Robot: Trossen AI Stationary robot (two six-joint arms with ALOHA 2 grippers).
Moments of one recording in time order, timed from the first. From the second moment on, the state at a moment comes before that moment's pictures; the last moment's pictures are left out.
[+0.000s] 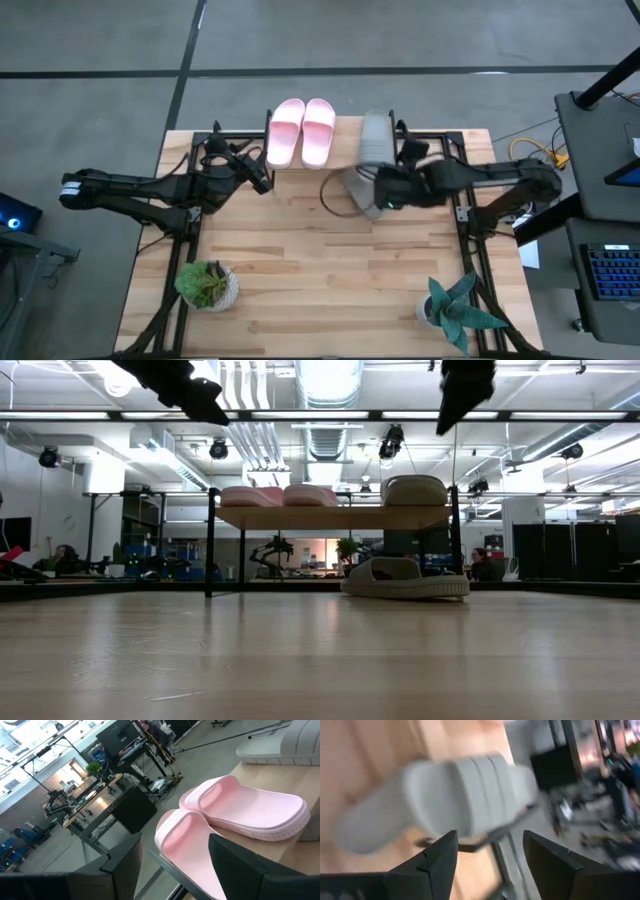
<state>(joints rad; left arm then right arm) -0.01 0.95 0.78 -0.10 -1.06 0.32 0.09 1.46 1.45 -1.32 0.85 0.19</state>
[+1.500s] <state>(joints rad) -0.01 0.96 0.78 -0.10 -1.06 0.29 0.25 1.63 0.77 -0.50 0.68 -0.07</state>
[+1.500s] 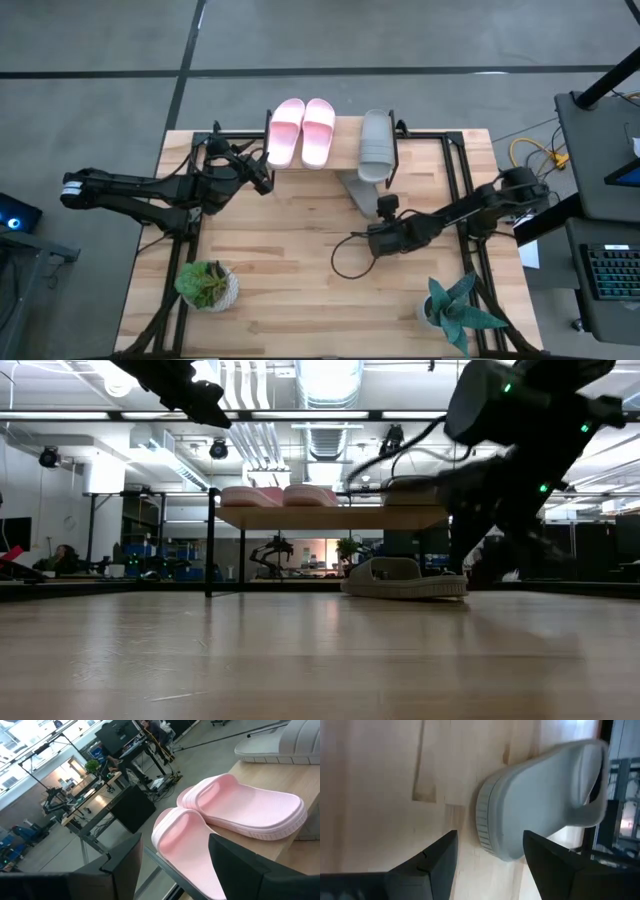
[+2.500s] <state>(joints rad) -0.01 0.96 0.78 -0.11 -1.06 0.29 0.12 1.73 0.77 -0.38 0.73 -0.08</state>
